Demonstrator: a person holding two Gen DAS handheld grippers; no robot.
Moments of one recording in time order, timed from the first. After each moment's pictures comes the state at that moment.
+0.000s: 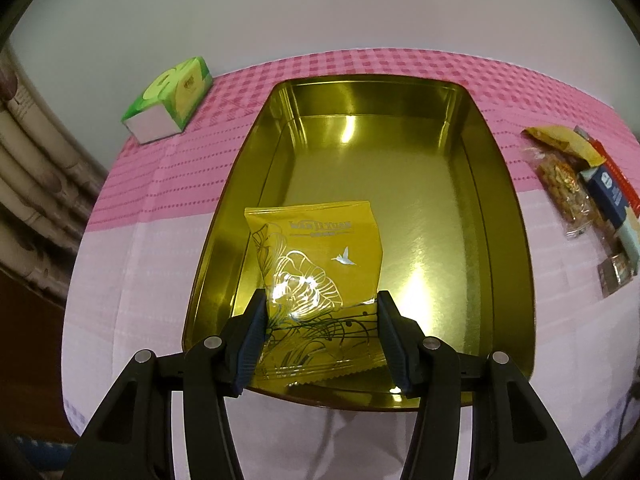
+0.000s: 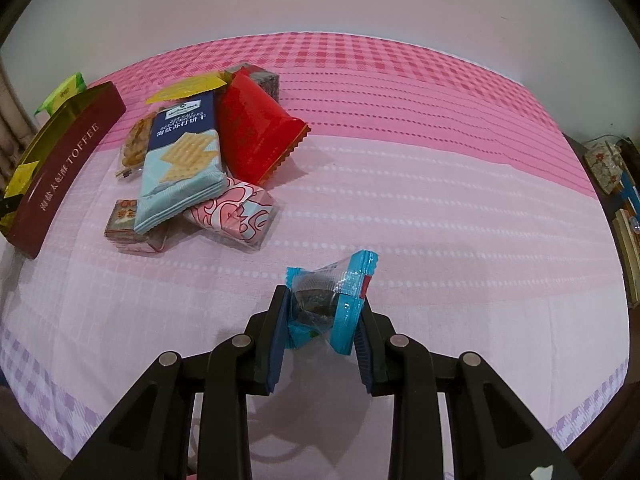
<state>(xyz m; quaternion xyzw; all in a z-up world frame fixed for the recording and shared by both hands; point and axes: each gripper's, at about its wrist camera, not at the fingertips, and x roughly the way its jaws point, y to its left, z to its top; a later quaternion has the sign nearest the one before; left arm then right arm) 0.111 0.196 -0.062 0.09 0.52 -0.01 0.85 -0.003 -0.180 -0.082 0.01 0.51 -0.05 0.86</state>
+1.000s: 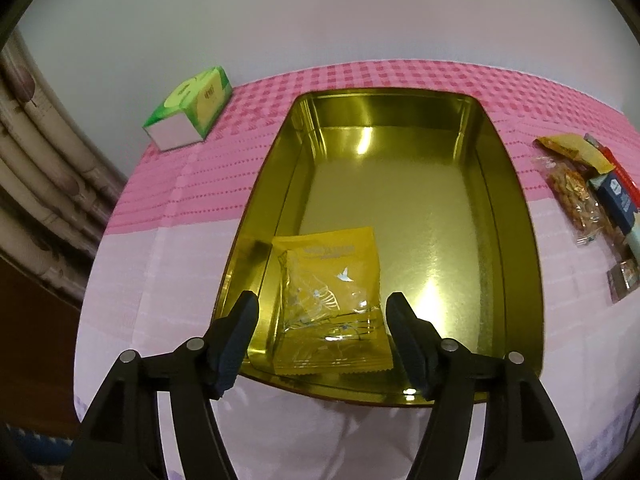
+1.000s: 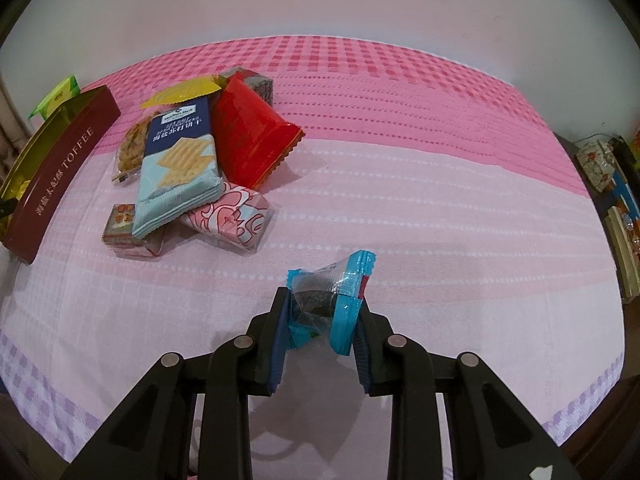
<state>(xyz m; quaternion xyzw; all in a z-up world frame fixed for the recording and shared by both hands) 0.105 0.198 -0.053 0.10 0.49 0.02 0.86 -0.005 -0.179 -0.079 0.01 0.51 -0.06 0.86</state>
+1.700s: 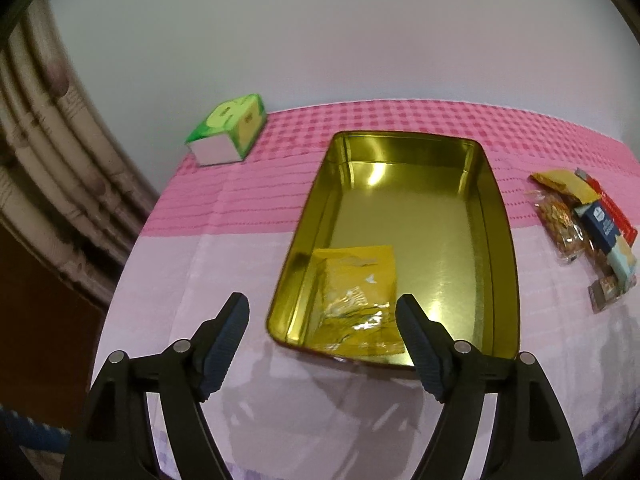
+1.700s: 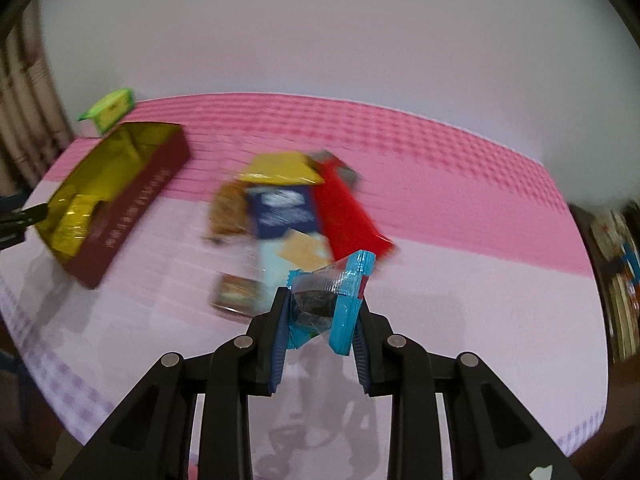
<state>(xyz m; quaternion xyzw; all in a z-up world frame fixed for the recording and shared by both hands) 0.071 0.219 -0.013 0.08 0.45 0.04 0.89 0.014 -0.111 -0.012 -0.04 0.45 0.01 0.89</state>
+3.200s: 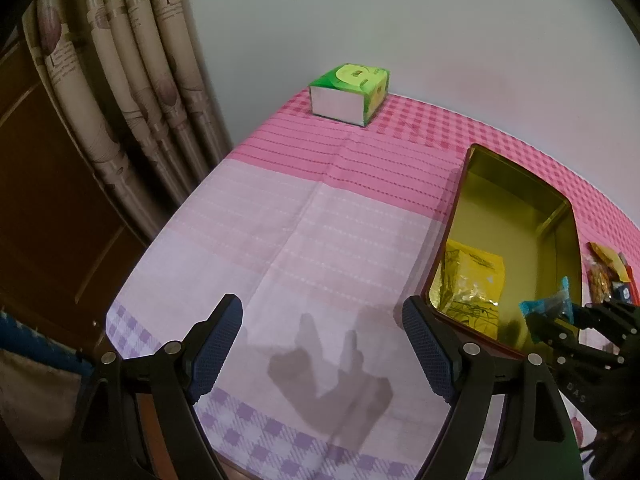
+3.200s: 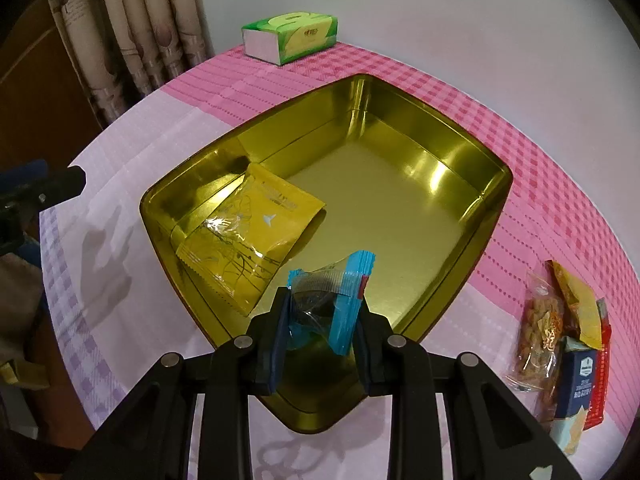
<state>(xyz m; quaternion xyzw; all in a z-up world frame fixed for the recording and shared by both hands) 0.043 0.330 -0.010 -0.06 0.46 0.15 0.87 0.094 0.141 -0.052 -0.15 0.49 0.22 0.83</state>
